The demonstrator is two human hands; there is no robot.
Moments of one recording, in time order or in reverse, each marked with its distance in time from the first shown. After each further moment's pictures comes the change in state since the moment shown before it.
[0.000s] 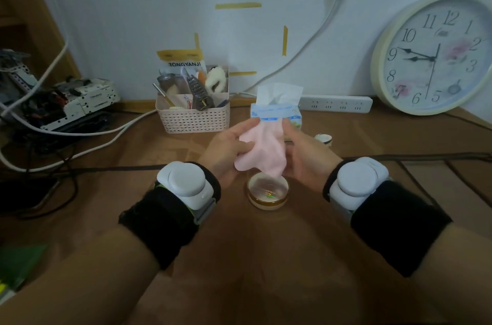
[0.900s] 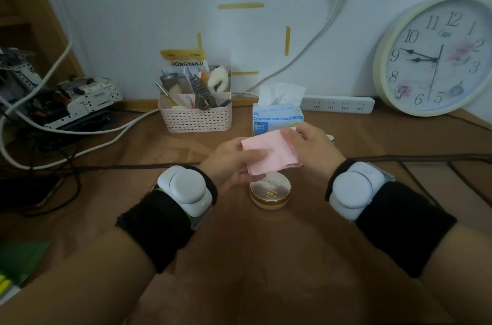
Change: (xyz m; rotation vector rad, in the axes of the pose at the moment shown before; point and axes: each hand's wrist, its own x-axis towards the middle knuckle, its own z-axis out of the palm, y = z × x) left_hand -0.011 -0.005 -0.004 0.072 -0.003 -0.188; right_hand 0.010 -0.002 -0.012 -0.734 0.272 -0.399
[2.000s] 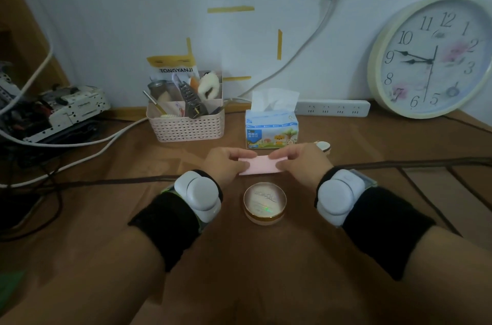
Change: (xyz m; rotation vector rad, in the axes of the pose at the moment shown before) left_hand 0.049 -0.011 -0.017 0.593 0.228 0.149; right_hand 0.017 0.023 0.003 -0.147 -0.100 0.153
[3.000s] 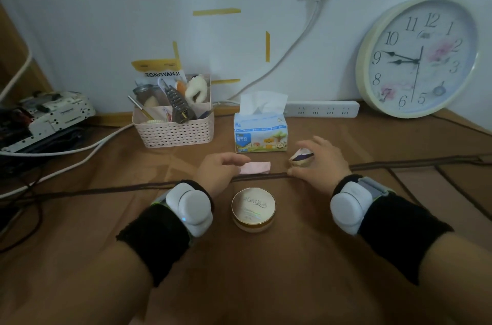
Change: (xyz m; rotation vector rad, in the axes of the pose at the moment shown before) left_hand 0.003 -0.003 0.009 0.015 -0.030 0.069; right_hand 0.005 0.039 -0.035 -0.432 0.120 0.041
